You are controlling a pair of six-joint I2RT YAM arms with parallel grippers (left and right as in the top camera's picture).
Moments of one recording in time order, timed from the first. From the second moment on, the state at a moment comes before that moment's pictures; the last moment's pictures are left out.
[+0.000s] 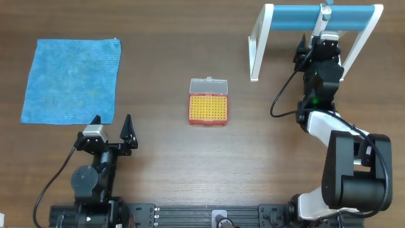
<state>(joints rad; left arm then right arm) 0.06 0.01 0.01 -0.07 0.09 -0.19 -0.12 1.70 0.69 0.91 0.05 -0.08</state>
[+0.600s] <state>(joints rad) 0.06 0.01 0.01 -0.07 0.09 -0.19 -0.12 1.62 0.69 0.87 0.05 -0.08</state>
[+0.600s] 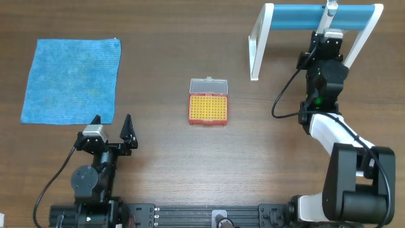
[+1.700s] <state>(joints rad) 0.06 0.01 0.01 -0.07 0.09 -0.19 0.57 1.78 0.40 1.45 -0.19 -0.02</state>
